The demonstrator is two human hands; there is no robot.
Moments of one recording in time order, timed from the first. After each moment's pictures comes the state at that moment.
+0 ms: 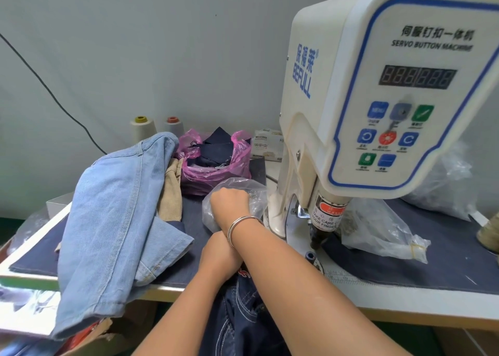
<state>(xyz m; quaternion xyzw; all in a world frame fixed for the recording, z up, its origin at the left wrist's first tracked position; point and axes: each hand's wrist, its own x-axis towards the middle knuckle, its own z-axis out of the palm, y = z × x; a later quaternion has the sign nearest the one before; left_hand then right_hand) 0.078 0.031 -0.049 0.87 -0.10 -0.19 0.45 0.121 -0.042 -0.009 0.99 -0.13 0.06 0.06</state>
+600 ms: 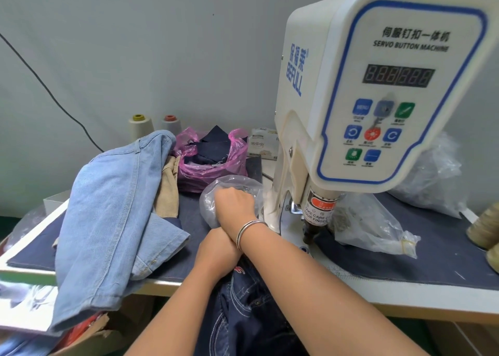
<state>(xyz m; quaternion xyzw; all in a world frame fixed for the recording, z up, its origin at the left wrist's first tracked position) 0.079 0.036 -0.051 0.88 -0.29 -0.14 0.36 0.094 -0.044 -0.004 0.98 -0.17 0.09 -0.03</state>
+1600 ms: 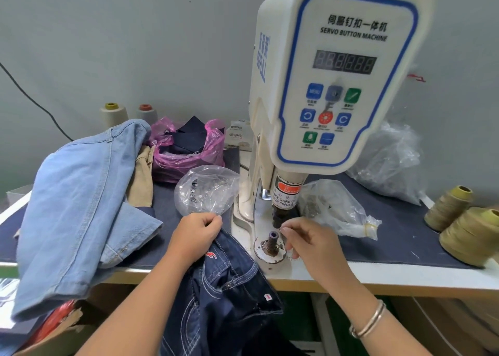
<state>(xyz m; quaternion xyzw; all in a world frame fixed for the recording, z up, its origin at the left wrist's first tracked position) 0.079 0.036 -0.059 0.82 -0.34 -0.07 0.45 -0.116 -0.104 -0.004 0.85 -0.20 0.25 -0.42</state>
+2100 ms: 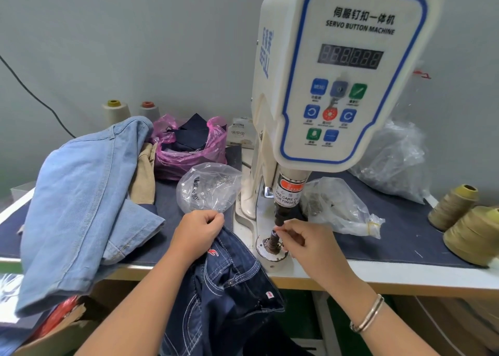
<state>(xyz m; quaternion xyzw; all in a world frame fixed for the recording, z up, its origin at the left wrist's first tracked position) 0.076 0.037 -0.055 0.82 -0.34 -0.08 0.46 -0.110 -0.107 -0.012 0.92 -0.15 0.25 -0.27</state>
